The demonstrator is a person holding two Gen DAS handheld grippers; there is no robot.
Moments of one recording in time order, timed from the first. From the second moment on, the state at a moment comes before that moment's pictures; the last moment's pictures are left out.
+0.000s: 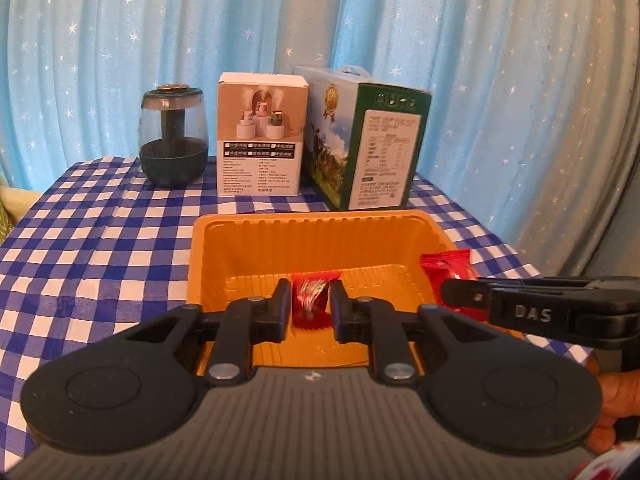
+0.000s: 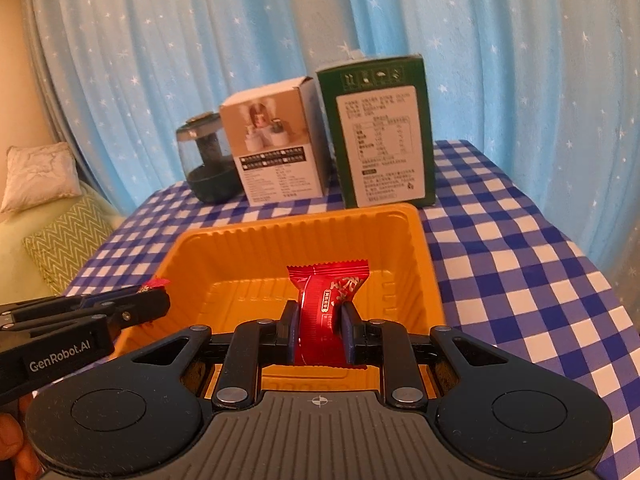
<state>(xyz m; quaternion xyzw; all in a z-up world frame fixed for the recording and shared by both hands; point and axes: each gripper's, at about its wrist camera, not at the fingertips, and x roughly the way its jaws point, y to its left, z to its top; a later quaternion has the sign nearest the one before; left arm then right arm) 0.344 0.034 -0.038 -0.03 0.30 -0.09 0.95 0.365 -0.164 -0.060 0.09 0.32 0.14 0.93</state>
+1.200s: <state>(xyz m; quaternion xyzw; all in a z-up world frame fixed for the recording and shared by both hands) 0.291 0.057 -0.014 -0.06 0.29 -0.08 0.95 0.316 -0.181 -0.030 0.12 0.26 0.13 0.95</state>
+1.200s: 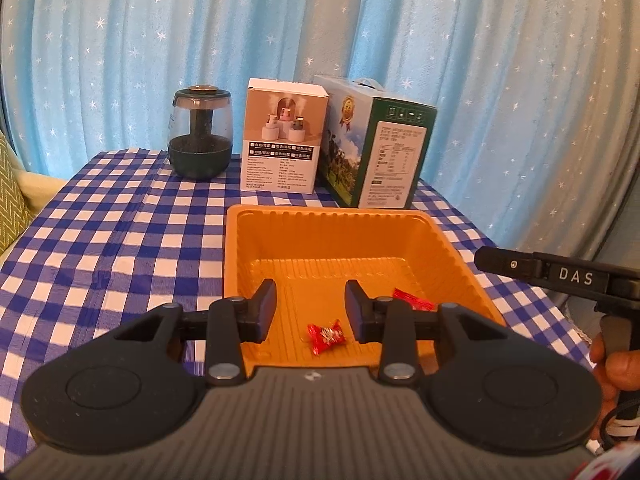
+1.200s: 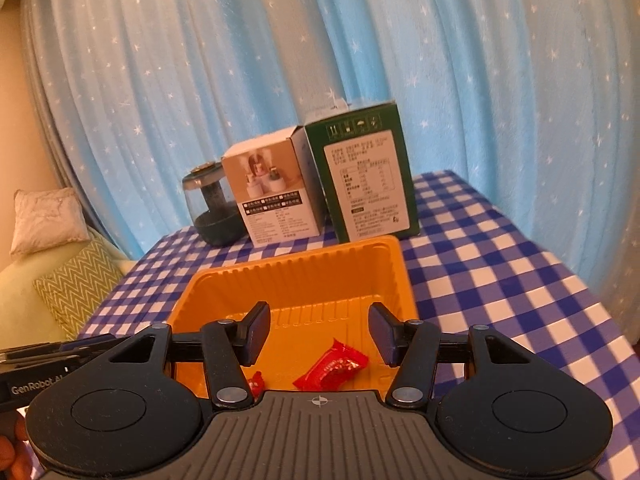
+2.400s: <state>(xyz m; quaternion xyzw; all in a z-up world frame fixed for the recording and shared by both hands) 0.106 0.065 -0.078 -0.05 0.36 -0.03 0.93 0.121 -0.171 -0.102 0.06 0.35 0.14 0.92</state>
